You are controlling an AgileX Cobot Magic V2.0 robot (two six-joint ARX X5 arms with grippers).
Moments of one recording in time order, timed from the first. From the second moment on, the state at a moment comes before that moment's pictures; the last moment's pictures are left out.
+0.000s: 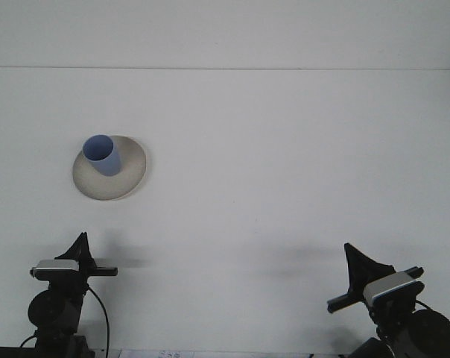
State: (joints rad) left arm -0.02 0.00 0.03 0.00 -0.09 0.10; right arm 0.52 0.17 0.57 -0.53 0.19 0.04
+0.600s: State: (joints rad) left arm -0.02 0.00 0.03 -0.01 -0.09 0.10; right arm -0.02 0.00 0.01 -0.10 -0.10 0.03
